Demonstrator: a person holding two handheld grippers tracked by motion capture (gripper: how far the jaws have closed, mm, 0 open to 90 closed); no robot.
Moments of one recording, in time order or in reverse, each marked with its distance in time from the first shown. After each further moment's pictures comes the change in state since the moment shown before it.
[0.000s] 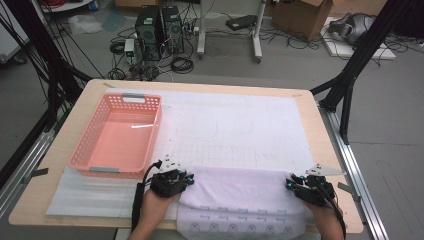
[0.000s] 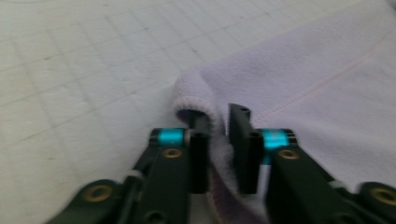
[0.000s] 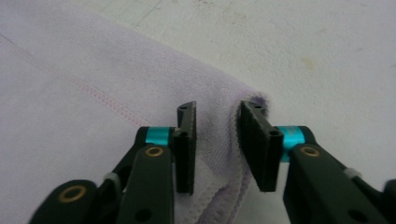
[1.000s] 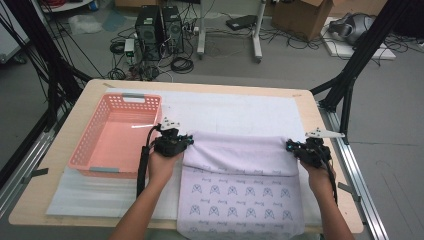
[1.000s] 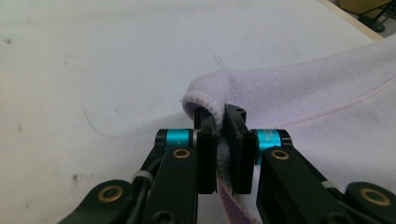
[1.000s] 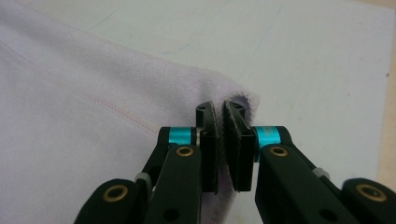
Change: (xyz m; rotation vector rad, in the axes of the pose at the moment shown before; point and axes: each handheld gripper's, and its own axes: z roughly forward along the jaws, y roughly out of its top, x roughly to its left) left arm 0.067 0.088 0.032 -0.099 0.062 -0.164; right arm -0.044 0.087 0.029 -0.129 -0.059 -0.005
